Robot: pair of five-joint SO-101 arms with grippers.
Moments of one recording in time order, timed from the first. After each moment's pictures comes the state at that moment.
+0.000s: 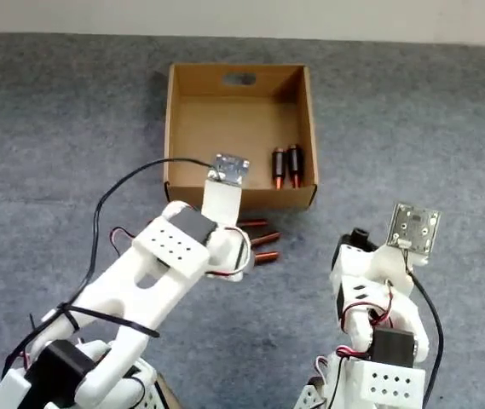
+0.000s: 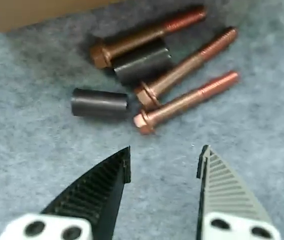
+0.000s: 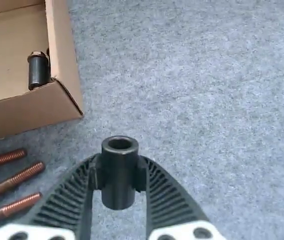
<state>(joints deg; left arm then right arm) 27.4 -18.9 40.3 64.7 21.1 4.0 -88.4 79.7 53.9 -4.2</state>
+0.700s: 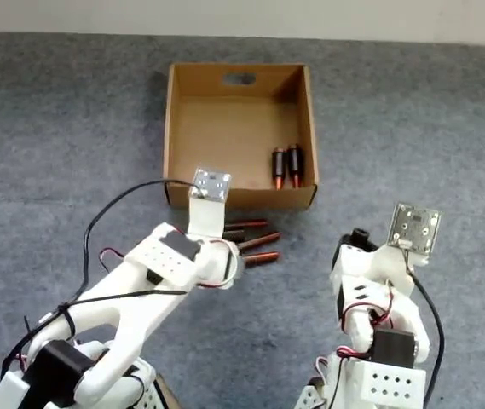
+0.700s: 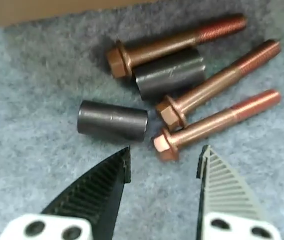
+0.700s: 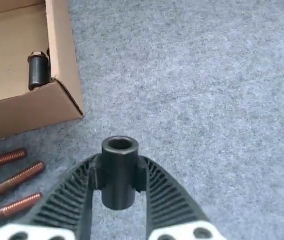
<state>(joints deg) 24.7 -18.9 56.7 43.2 21.2 4.0 -88.4 79.7 53.9 -4.2</state>
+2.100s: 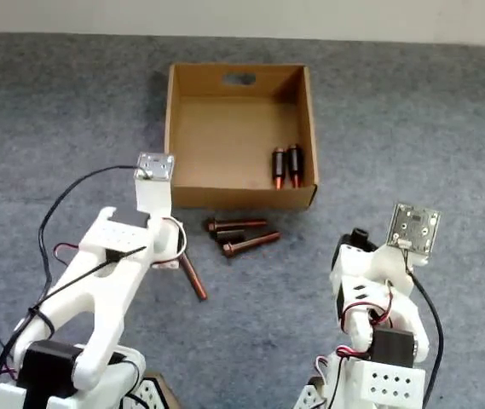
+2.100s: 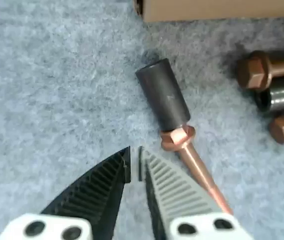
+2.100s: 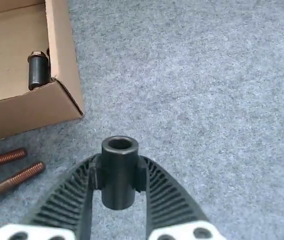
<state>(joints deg) 5.3 -18.9 50.6 56.2 10.3 4.0 -88.4 79.7 53.9 -4.2</state>
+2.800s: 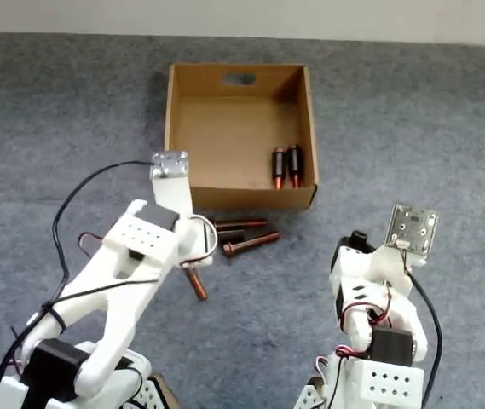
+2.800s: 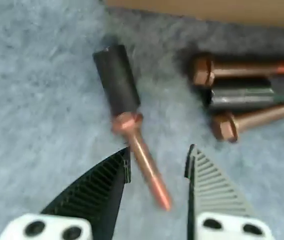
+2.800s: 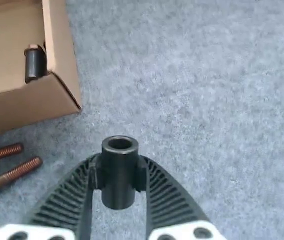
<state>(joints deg) 14.6 -18.7 49.9 54.8 28.7 4.0 -88.4 81.3 53.9 -4.2</state>
